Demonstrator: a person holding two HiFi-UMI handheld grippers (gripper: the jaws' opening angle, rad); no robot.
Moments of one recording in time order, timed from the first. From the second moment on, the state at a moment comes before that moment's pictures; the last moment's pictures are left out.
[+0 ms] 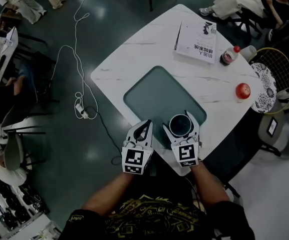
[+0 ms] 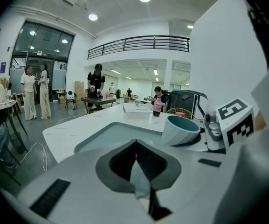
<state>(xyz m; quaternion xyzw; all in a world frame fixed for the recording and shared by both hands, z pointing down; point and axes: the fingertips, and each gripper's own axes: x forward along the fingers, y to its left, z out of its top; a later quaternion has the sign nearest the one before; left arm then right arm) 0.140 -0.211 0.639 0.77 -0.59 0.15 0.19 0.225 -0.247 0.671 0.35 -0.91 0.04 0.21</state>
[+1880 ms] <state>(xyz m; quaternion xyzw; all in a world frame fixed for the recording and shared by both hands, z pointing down) -0.063 0.062 0.502 0.70 -0.71 0.04 0.11 0.137 -0.004 0.498 0.37 -0.92 0.03 0.12</state>
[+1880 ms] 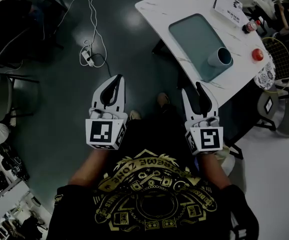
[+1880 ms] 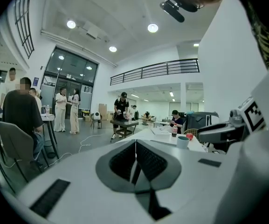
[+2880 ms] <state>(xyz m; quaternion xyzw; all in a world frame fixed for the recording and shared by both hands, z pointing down) -0.029 0.103 0.513 0.73 -0.66 0.04 0.15 0.151 0.056 0.492 0.39 -0.91 0.05 0.15</state>
